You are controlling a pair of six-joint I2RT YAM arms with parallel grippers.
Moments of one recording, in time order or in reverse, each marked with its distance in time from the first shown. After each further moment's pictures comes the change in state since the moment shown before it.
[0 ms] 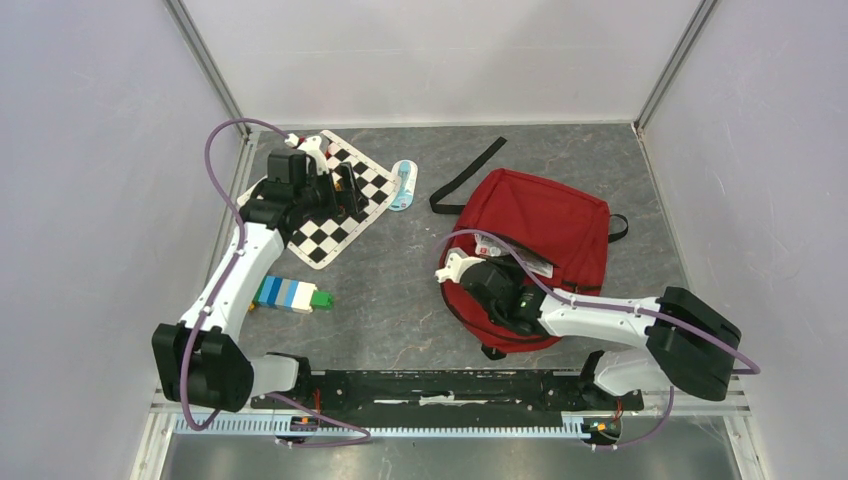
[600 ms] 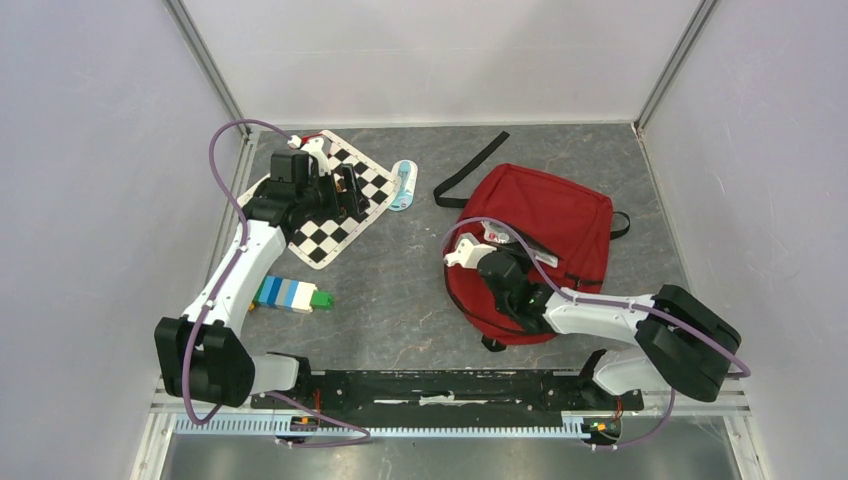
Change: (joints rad) left arm 0.000 0.027 -0.004 0.000 0.007 0.000; right arm -0.105 0.012 -0.100 0.370 -0.002 -0.145
